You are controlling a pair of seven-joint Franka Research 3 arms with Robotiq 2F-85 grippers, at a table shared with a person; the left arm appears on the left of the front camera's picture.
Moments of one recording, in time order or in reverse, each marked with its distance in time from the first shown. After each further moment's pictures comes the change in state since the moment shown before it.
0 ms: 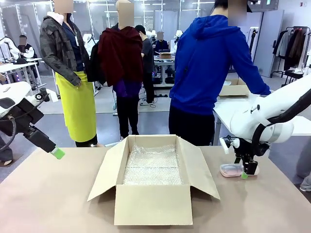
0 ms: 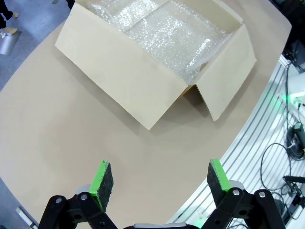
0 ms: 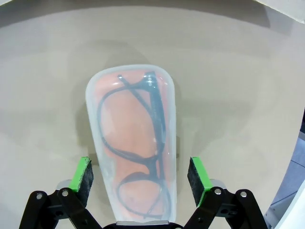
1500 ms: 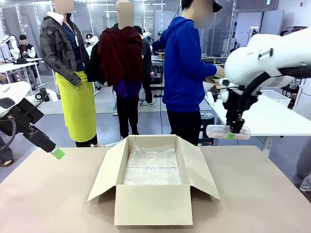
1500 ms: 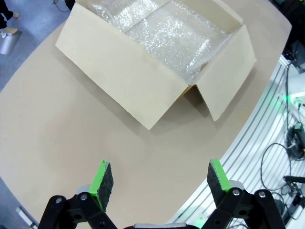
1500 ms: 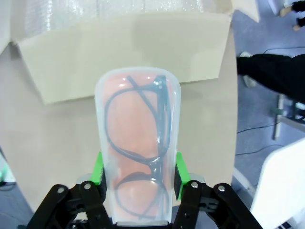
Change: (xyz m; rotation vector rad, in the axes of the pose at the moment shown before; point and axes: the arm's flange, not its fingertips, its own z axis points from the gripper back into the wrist) left arm 0.000 0.000 0.000 0.001 0.000 0.000; right arm 0.126 0.013 0.188 -0.020 -0.038 -0.123
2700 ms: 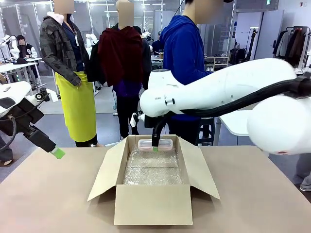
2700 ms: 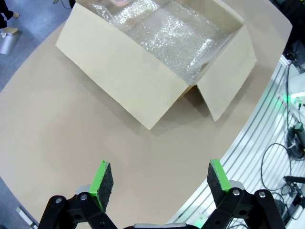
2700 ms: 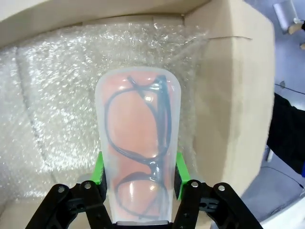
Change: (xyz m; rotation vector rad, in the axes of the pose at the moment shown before) left arm 0.000 0.000 0.000 0.002 0.000 0.000; right arm 0.260 -0.040 -0.169 0.001 0.082 0.035
